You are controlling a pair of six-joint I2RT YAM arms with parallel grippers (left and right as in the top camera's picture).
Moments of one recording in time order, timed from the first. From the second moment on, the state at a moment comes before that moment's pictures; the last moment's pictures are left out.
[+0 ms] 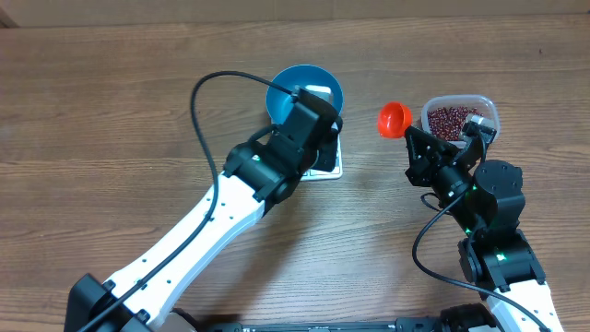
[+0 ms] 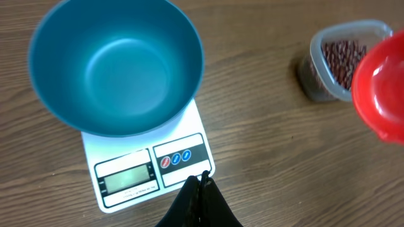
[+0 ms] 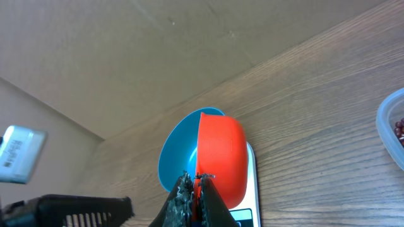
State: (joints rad) left arm -0.70 1.55 1.31 -0.60 -0.13 -0.44; right arm 0.17 0.85 0.60 -0.02 -0.21 0.65
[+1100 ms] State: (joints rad) left arm -0.71 1.69 1.30 -0.58 -0.13 -0.41; right arm 0.17 0.83 0.60 -0.07 -0.09 0.62
